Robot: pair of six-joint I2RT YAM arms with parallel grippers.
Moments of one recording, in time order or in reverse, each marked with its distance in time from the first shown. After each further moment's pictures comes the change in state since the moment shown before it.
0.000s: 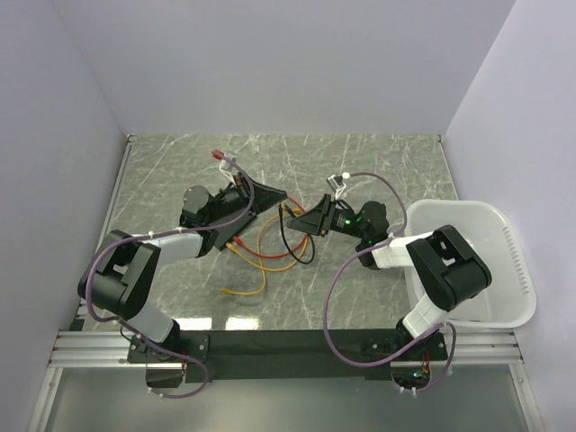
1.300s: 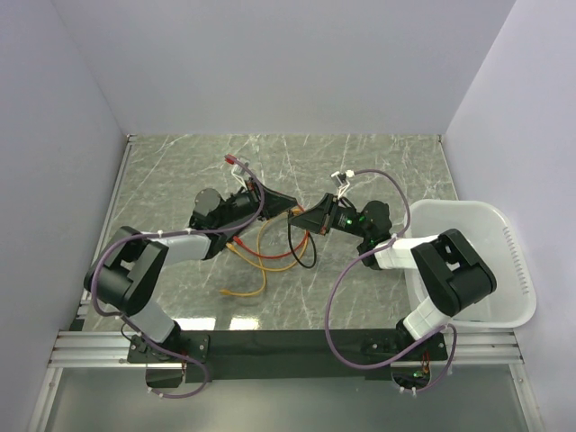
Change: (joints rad) left arm -0.079 0.052 0.008 0.016 -0.037 -0.009; right arm -0.004 -0.041 0.000 -0.006 0.020 -0.119
